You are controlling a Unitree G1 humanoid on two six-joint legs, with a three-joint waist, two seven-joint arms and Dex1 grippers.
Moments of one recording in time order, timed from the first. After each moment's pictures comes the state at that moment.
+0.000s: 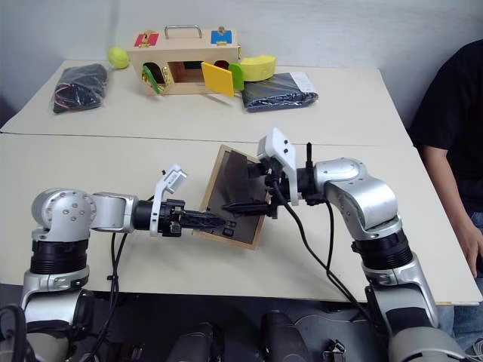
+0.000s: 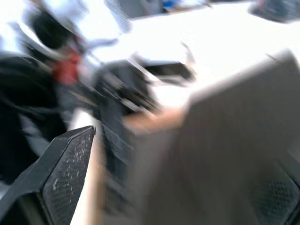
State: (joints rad) left arm -0.66 0.55 0.09 -0.04 -0.95 1.55 -0.58; right arm -0.77 -0.50 0.14 -0.21 0.57 0.83 1.11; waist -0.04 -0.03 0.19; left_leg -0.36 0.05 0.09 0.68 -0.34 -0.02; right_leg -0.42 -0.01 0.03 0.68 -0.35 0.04
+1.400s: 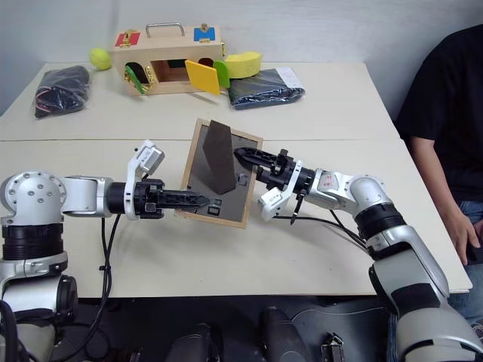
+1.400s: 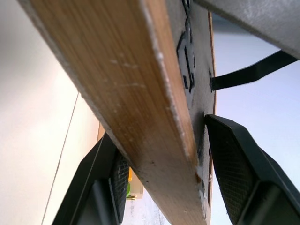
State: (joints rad) left arm -0.75 0.66 0.19 0.04 -1.11 1.62 -0.60; right arm -0.99 -0.57 0.45 0.72 -1.06 -1.02 -0.40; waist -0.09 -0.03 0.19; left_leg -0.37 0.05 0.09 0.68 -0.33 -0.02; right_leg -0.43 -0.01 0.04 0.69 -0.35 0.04
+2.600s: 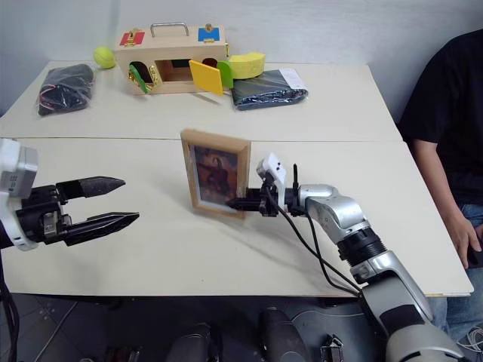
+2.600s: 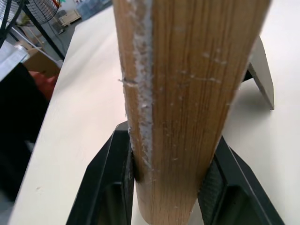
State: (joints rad) left arm -0.10 1.01 0.70 -0.58 -1.04 1.07 -0.78; right arm -0.78 -0.45 0.38 0.34 0.68 0.52 1.00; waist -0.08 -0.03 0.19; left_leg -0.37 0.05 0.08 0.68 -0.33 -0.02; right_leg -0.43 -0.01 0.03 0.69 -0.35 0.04
